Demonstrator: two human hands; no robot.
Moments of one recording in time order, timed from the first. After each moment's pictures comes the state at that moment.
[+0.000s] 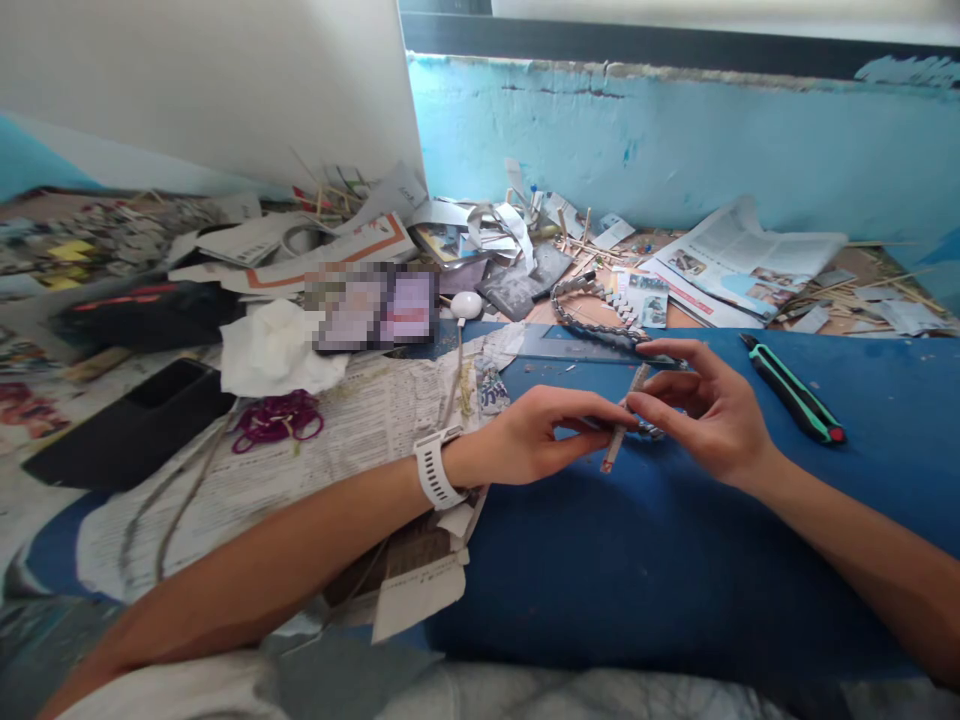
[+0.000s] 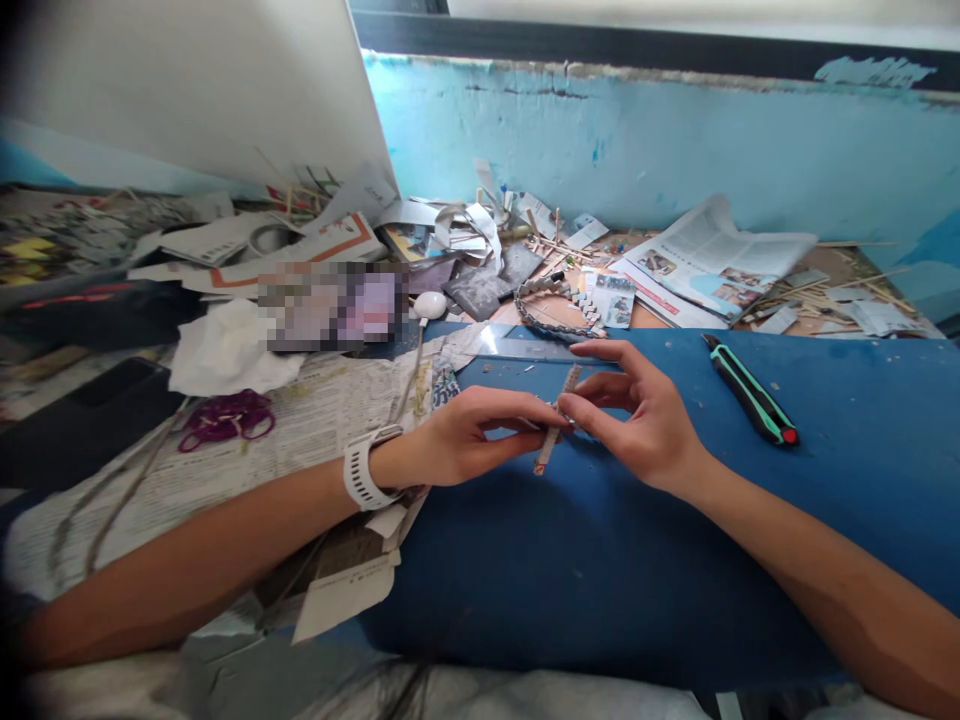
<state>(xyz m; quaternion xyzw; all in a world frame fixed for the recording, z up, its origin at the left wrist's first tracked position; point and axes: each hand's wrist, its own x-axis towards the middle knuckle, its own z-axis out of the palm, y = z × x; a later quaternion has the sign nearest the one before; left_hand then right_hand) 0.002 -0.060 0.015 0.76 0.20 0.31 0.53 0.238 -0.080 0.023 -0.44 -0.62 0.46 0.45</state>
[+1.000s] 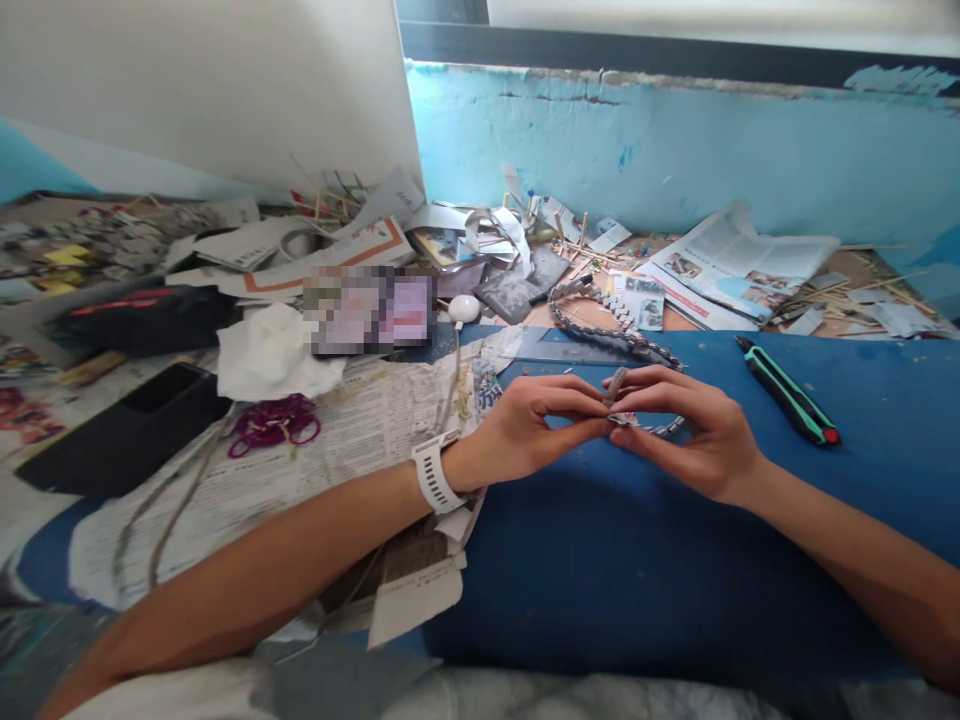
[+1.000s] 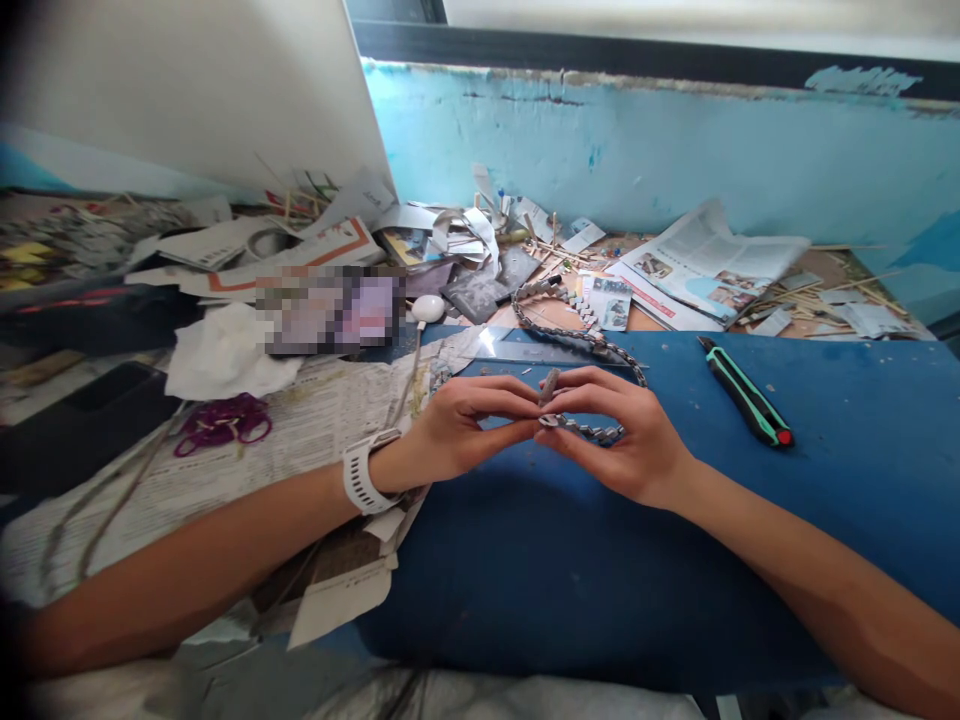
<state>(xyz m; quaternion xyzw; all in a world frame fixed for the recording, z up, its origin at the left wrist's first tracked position) 0.006 -0.057 0.012 0.78 0.24 0.40 0.41 0.236 -0.083 0.026 -0.35 -0.79 0.29 0.41</state>
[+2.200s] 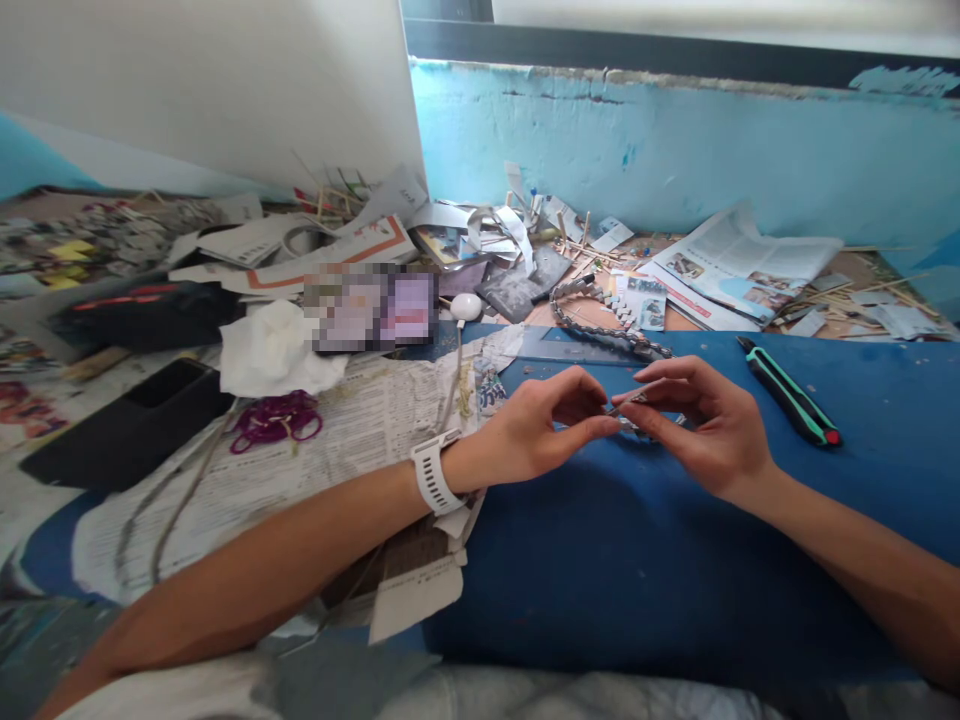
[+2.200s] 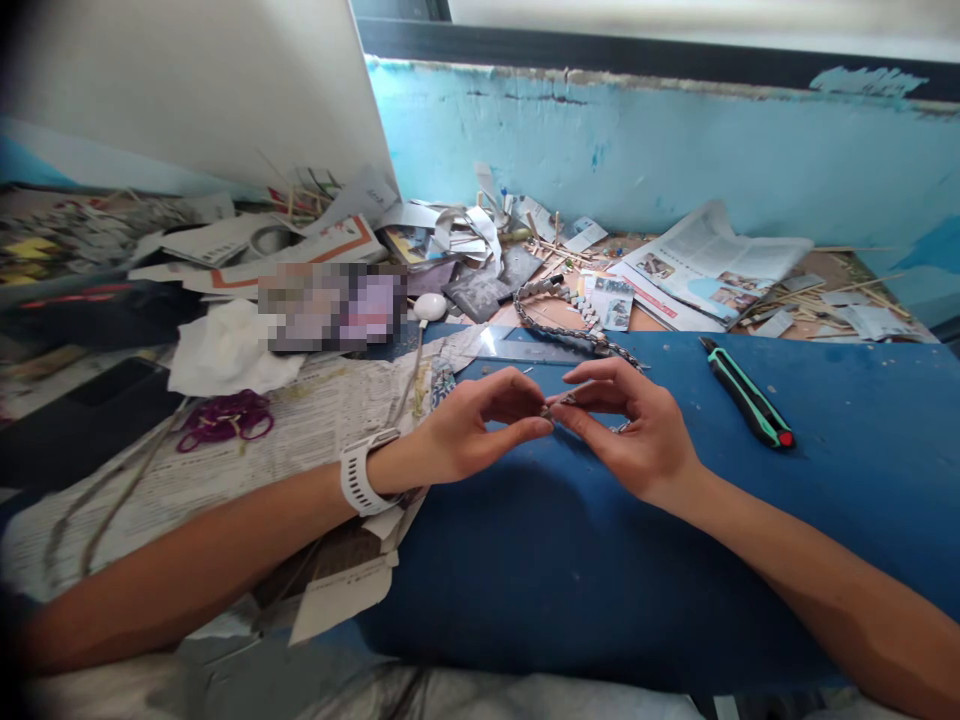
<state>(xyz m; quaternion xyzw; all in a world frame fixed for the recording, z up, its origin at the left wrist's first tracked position) 0.007 -0.062 0.012 0.74 0.31 0.34 0.50 0.231 -0.089 0.018 -0.45 -0.66 0.38 0.47</state>
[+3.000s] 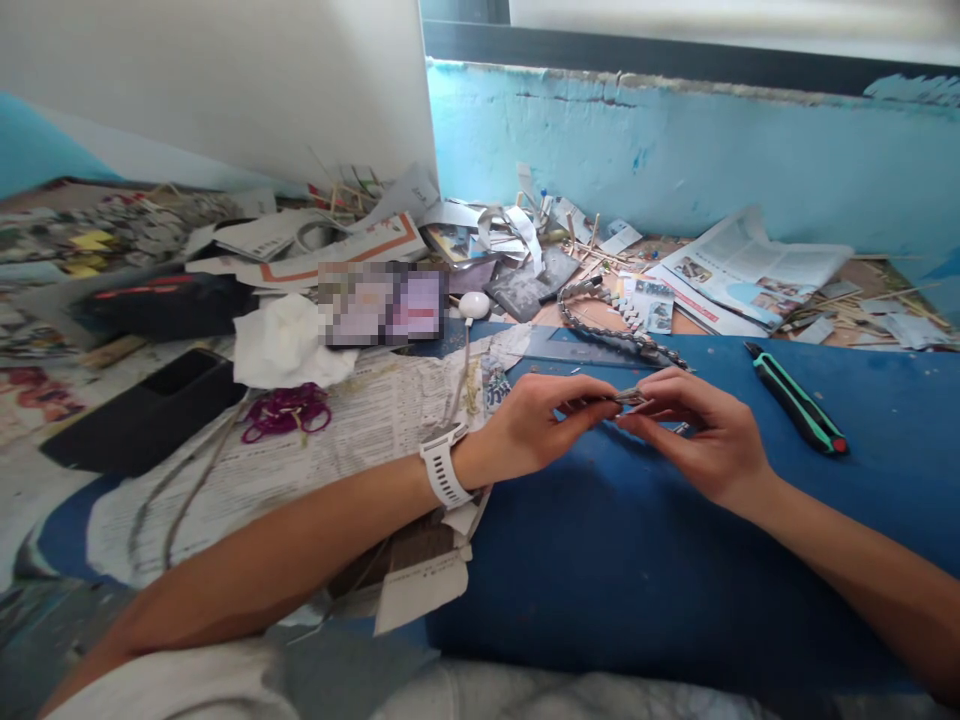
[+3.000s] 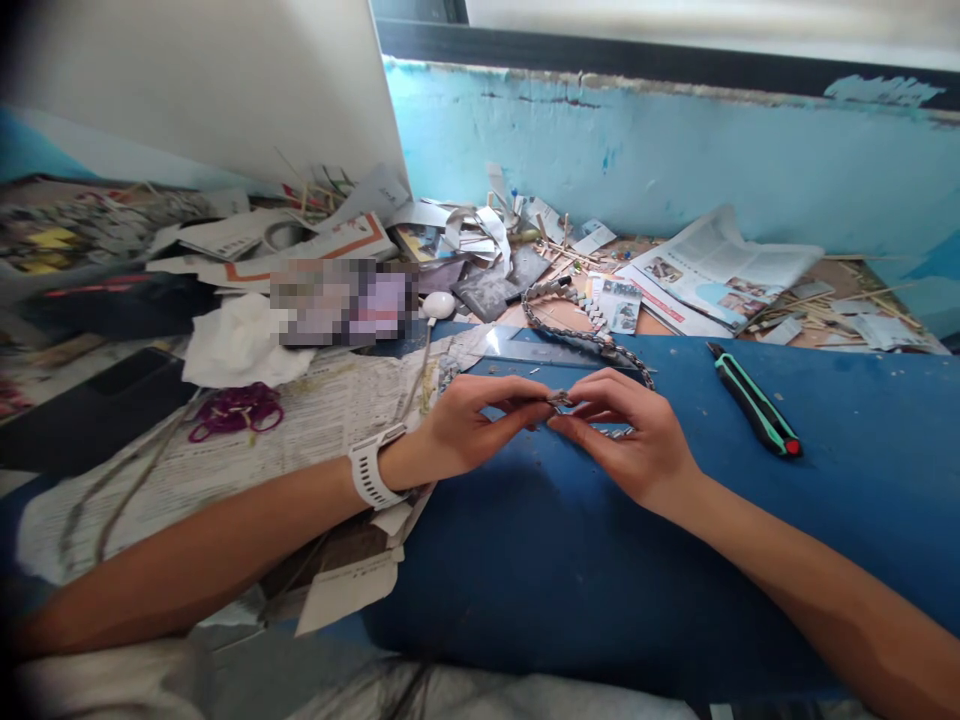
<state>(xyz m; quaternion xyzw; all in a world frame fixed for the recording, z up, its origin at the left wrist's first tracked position) 0.007 -0.059 0.006 0.79 0.30 0.41 0.35 0.234 -0.085 0.013 -0.39 -0.73 0.33 0.46</state>
